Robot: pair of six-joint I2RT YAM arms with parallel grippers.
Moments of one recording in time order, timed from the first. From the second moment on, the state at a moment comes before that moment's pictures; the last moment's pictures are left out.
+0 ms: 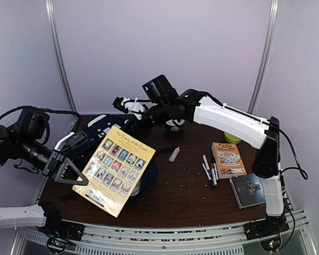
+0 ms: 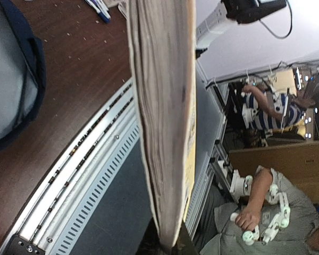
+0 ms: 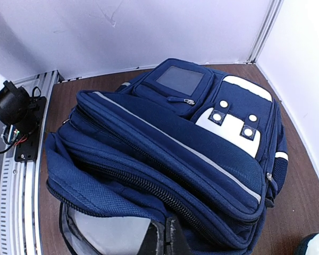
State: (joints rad) left arm -0.69 0.79 1.13 -1.16 0.84 -0.44; right arm 0.97 2.14 2.21 -0.67 -0.30 -0.28
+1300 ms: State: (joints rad) left arm -0.50 0.85 0.38 -0.26 0.30 -0.86; right arm 0.92 1.97 1.95 -0.56 -0.39 -0.18
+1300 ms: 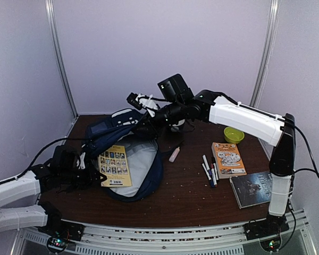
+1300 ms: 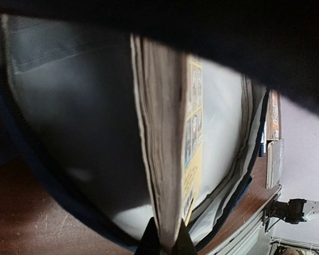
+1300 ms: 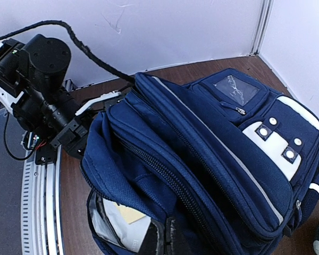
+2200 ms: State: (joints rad) left arm -0.47 1.30 0.57 -0.01 0.39 -0.67; right arm 0.95 2.01 2.01 -0.60 -0.50 -0.27
